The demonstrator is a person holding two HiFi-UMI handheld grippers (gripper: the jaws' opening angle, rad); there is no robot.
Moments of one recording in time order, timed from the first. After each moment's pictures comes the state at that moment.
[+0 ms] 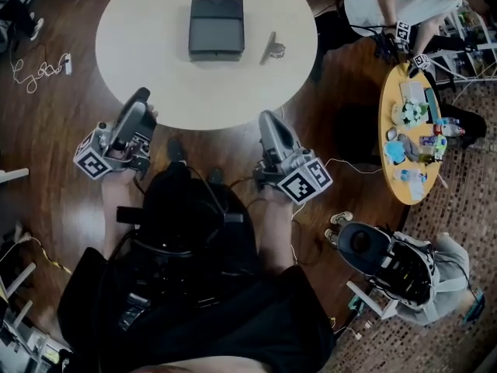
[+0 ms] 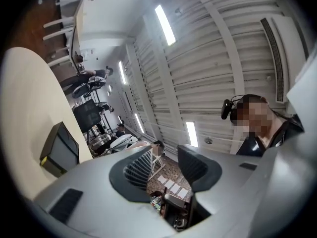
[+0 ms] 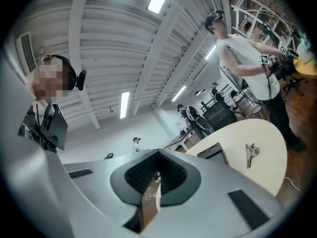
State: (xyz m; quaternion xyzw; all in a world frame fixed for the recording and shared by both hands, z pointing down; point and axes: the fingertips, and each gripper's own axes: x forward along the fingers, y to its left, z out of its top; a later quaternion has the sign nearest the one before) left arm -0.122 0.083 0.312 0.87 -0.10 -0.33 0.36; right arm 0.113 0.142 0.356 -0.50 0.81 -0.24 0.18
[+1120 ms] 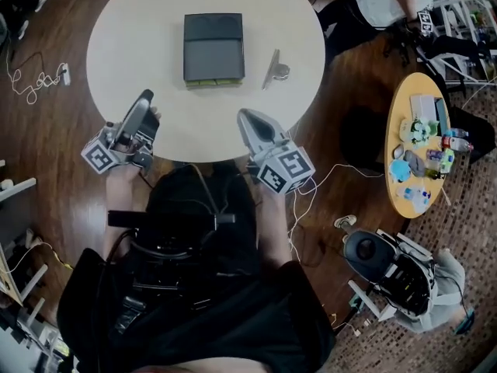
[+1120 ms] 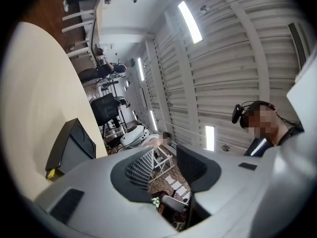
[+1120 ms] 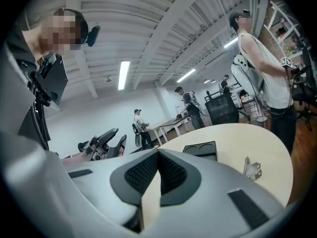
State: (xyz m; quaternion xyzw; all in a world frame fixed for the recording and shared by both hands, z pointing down) left arm -0.087 -0.063 0.387 0.83 -0.13 -0.30 0.44; right arm 0.105 0.002 0.426 -0.48 0.85 -0.22 0.02
